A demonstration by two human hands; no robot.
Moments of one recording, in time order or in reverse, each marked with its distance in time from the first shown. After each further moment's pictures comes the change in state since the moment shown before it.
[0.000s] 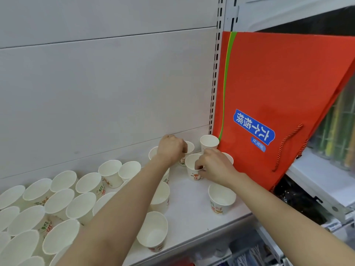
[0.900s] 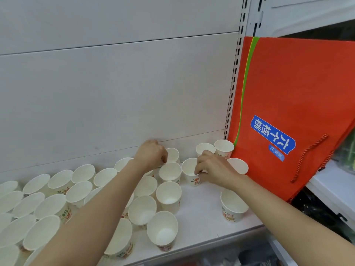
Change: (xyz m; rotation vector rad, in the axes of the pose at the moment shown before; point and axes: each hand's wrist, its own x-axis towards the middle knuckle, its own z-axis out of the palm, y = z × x) left_hand -0.063 -0.085 -0.020 0.058 -0.106 -0.027; right_hand 0.025 -0.010 0.013 0.134 0.035 -0.285
